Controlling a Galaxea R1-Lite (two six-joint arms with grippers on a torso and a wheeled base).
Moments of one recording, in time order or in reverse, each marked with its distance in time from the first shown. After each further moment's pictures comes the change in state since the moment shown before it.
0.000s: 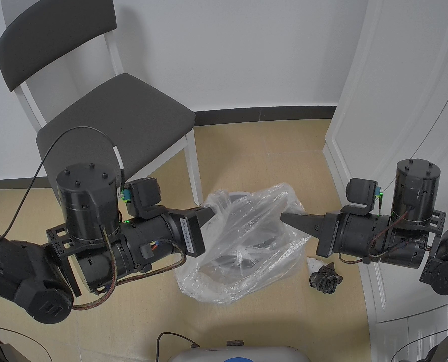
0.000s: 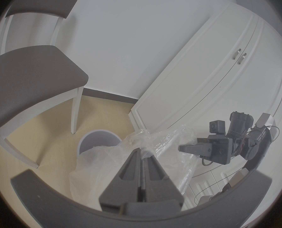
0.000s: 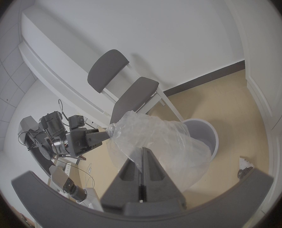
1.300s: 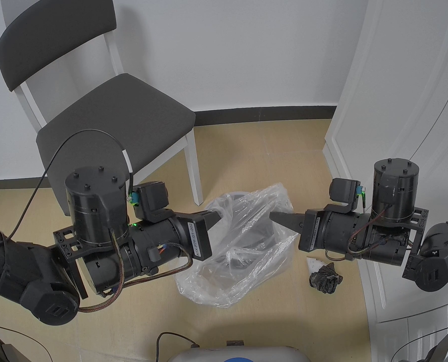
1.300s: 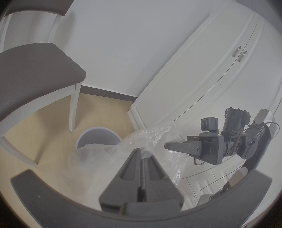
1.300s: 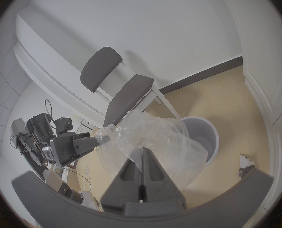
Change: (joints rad) left arm -0.018 0.024 -0.009 -0.001 0.002 -0.001; right arm 0.006 0.092 -0.063 0.000 -0.037 0.021
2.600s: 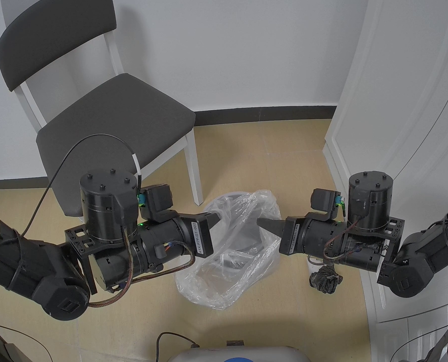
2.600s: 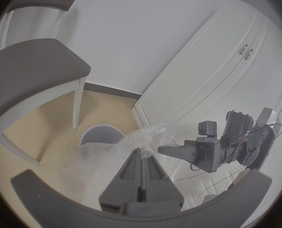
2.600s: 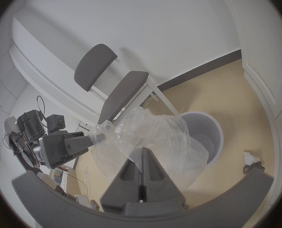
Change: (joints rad) left arm 0.025 0.055 -0.020 0.000 0.002 -0.002; right arm 0.008 0.137 -0.009 -0.121 -0.025 0.033
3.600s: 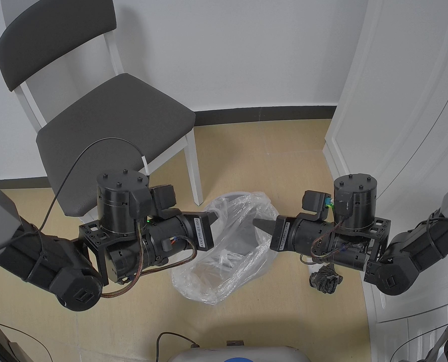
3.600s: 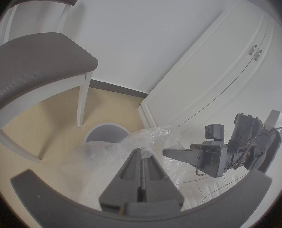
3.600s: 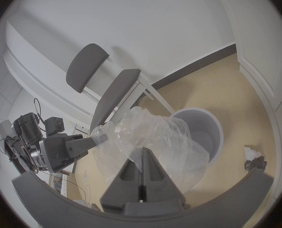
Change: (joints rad) left arm 0.041 0.080 -0.045 0.000 0.002 -0.009; right arm -0.005 0.074 -0.049 0.000 -0.033 0.044
